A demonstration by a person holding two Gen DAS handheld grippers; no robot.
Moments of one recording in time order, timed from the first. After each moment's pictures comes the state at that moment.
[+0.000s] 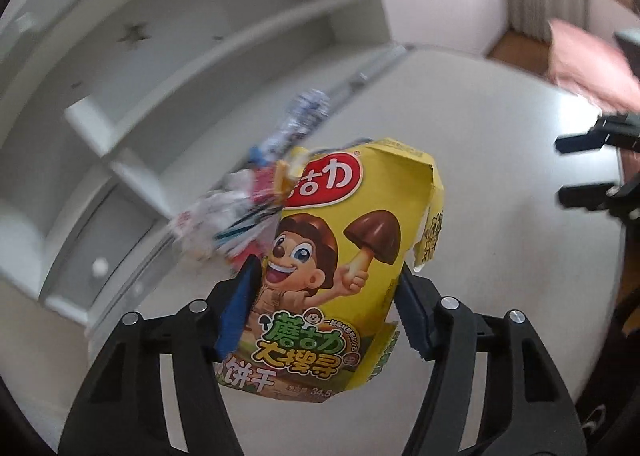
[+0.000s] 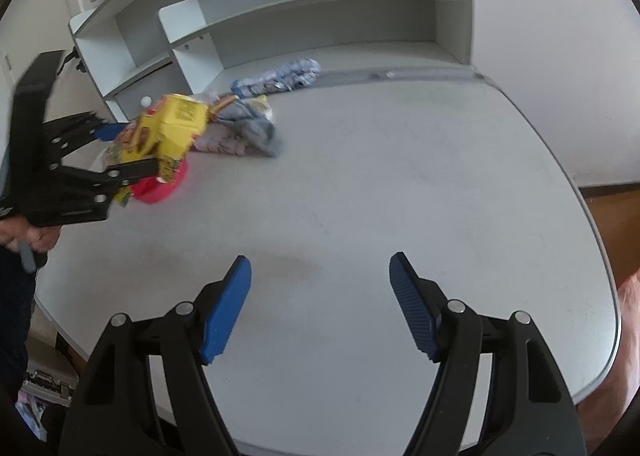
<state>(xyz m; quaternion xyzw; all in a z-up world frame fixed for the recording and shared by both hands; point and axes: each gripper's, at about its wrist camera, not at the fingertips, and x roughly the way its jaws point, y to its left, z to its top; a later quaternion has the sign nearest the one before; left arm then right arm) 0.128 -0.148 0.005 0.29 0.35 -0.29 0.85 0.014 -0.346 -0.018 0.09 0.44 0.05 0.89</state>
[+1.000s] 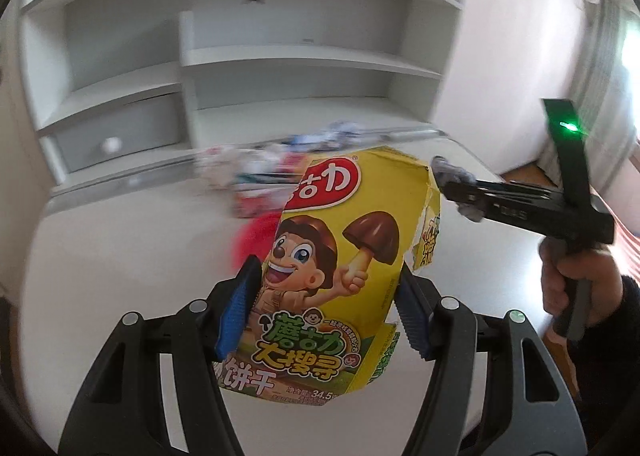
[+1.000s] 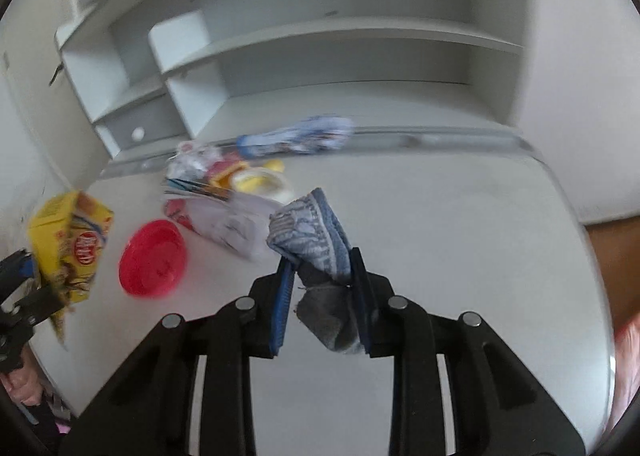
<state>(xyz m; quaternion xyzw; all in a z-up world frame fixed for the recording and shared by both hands) 0.091 -0.103 0.021 0.04 0.37 -0.27 0.89 0.076 -0.356 0.007 0.09 0.41 0.02 0.91</state>
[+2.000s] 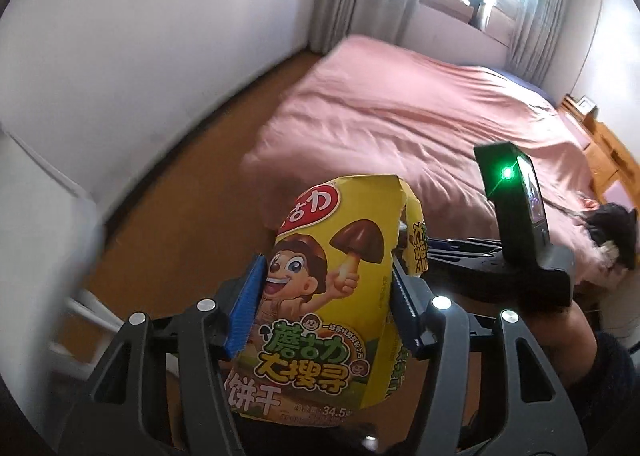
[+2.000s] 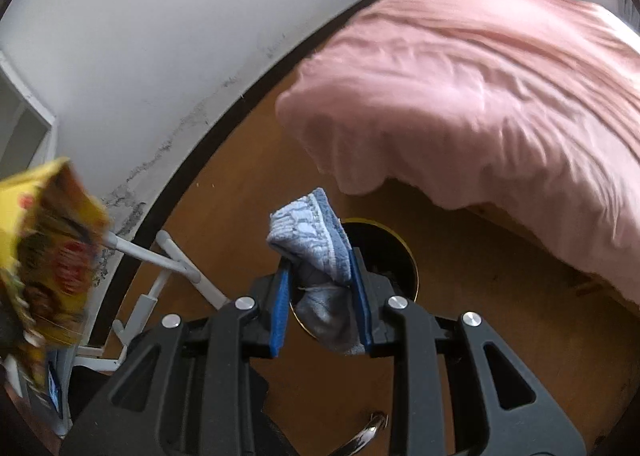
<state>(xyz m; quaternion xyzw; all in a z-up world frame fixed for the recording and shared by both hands) -0.177 -0.517 -0.074 0.20 0.38 -0.61 0.66 -0.351 -0.652 -0.140 0.37 0.43 -0.38 0.73</state>
